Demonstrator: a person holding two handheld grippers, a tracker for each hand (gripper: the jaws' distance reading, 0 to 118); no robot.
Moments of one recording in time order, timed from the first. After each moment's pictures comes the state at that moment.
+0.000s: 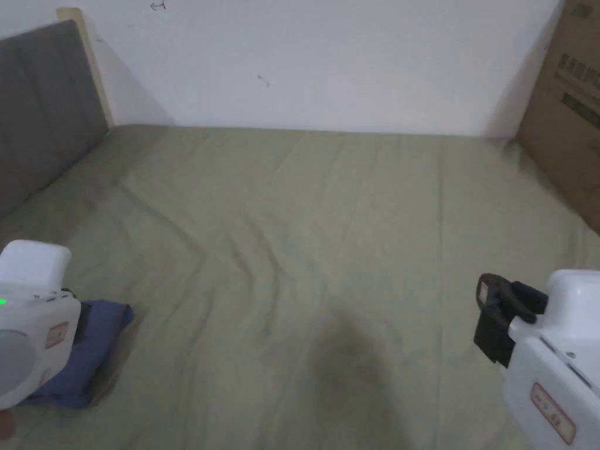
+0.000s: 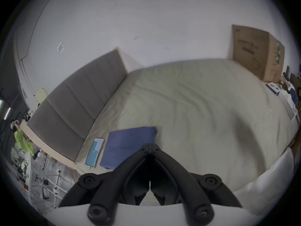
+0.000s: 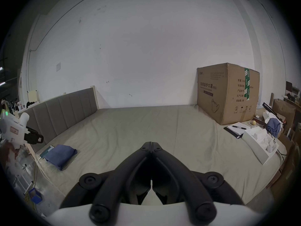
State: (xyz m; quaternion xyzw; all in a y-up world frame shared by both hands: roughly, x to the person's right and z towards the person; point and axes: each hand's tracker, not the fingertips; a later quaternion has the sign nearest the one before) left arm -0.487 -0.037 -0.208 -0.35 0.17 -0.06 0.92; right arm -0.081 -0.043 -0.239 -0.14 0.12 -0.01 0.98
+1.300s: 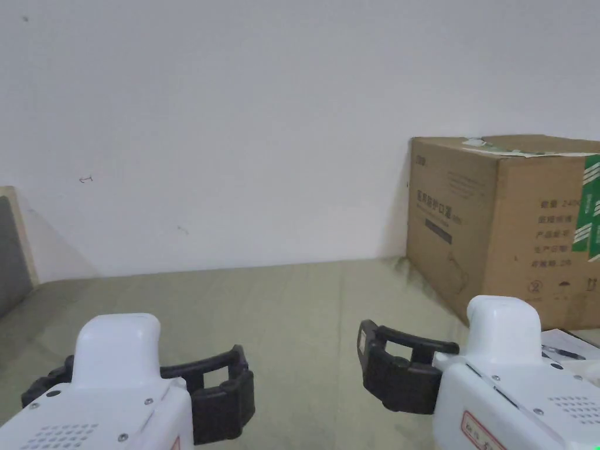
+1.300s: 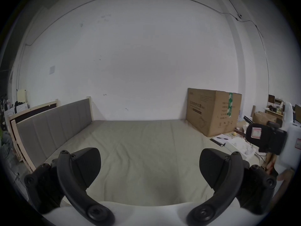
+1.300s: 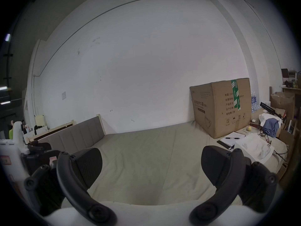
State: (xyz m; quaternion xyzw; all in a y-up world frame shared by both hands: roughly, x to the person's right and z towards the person) left arm -0.238 0.056 -0.129 -0.10 0.03 0.02 0.99; right arm 0.028 0.038 -0.174 -0.05 0.13 -0.09 0.99
